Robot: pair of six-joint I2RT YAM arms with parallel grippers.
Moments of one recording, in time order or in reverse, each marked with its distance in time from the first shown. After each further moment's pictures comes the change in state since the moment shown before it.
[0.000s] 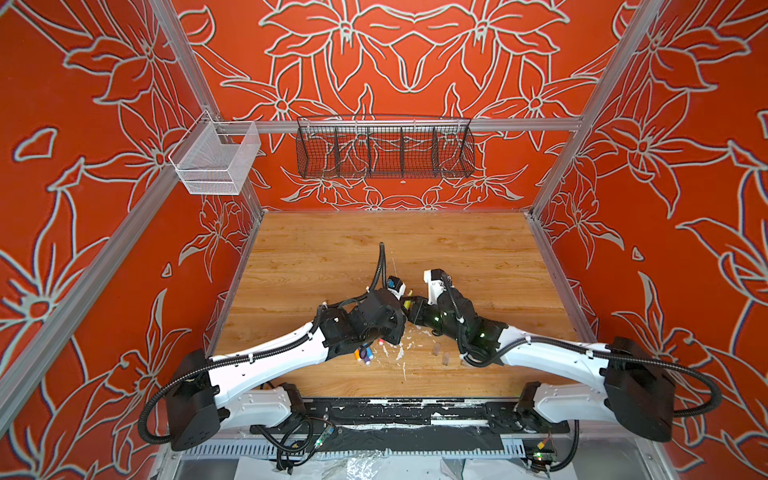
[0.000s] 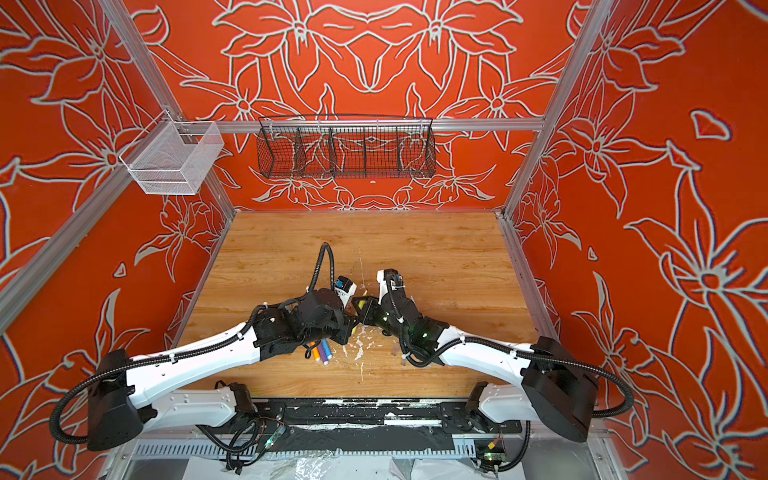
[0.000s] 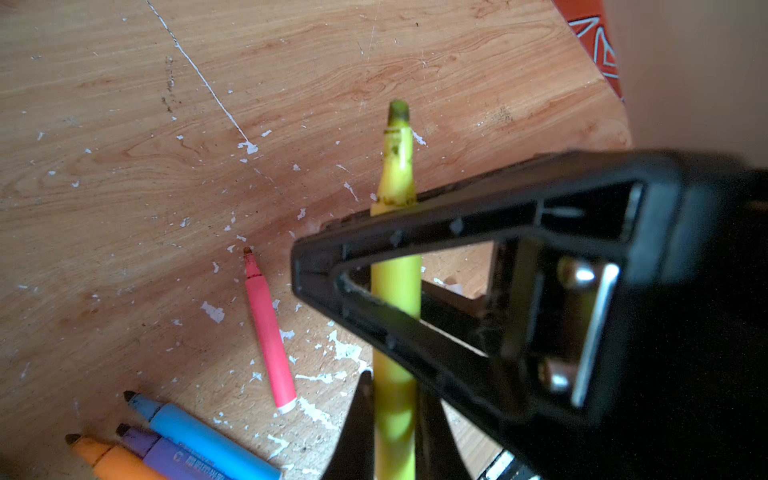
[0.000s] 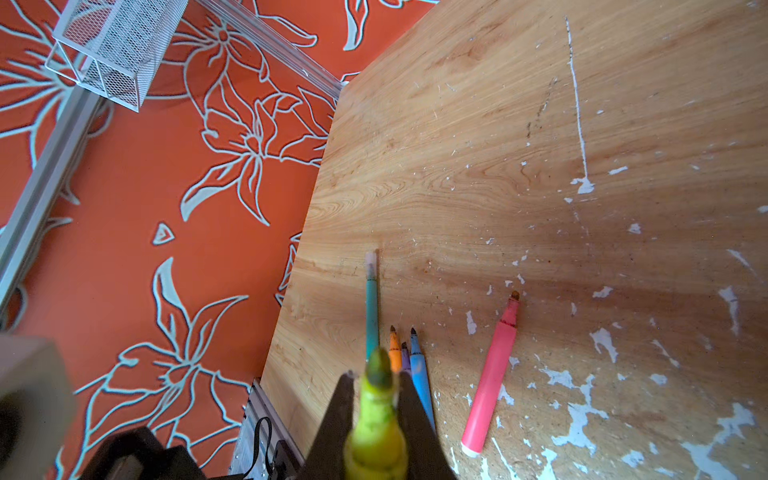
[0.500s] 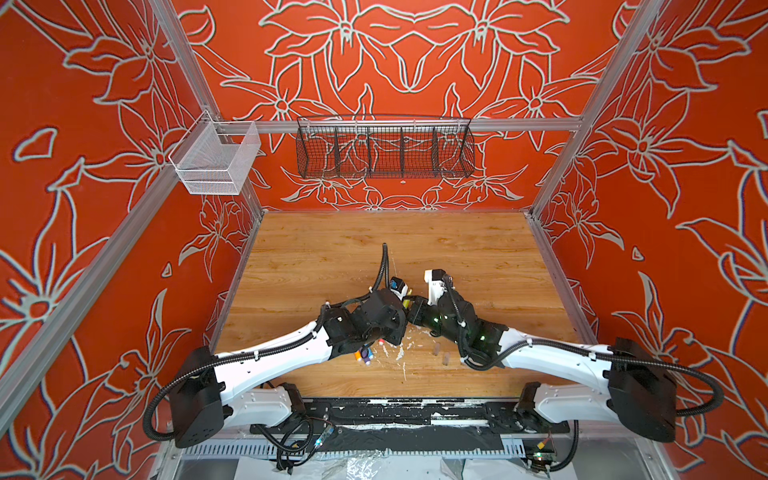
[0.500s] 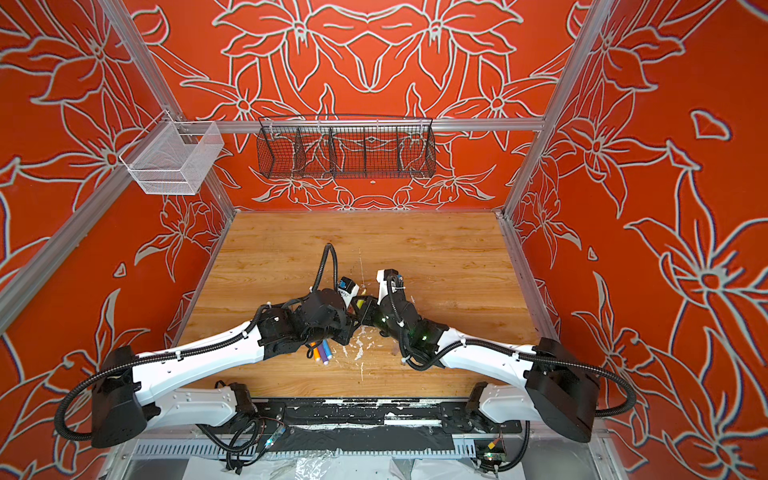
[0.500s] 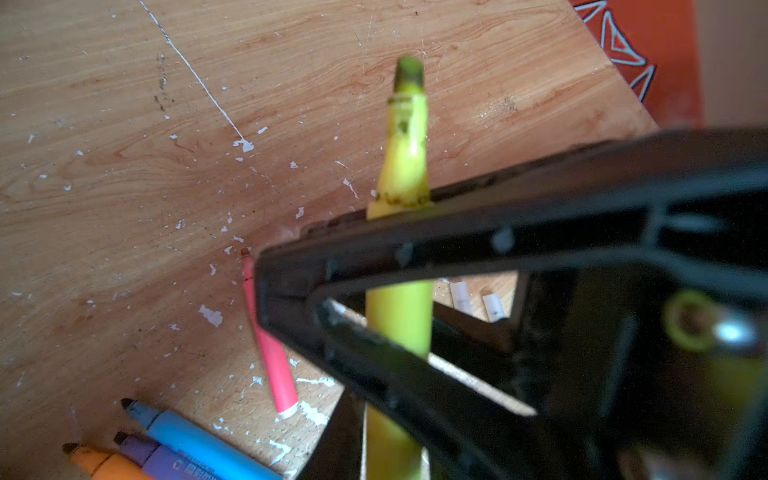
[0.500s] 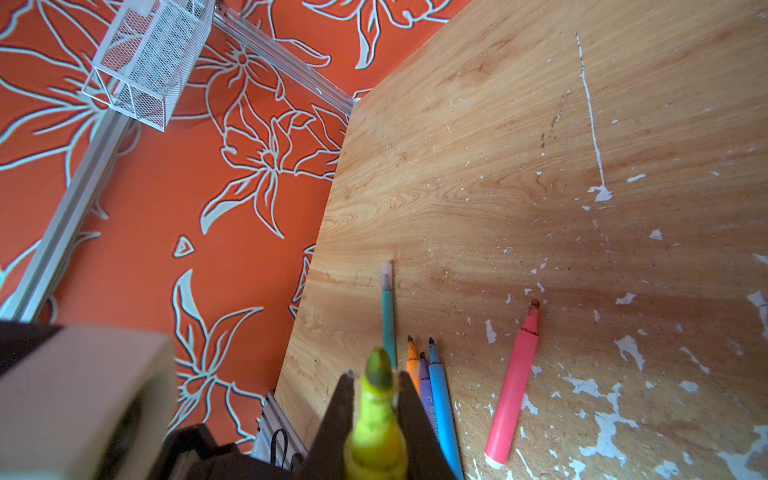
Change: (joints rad) left arm 0.000 0.032 0.000 0.018 -0.005 0.018; right arm 0.041 -0.014 0.000 0.033 0.044 0.030
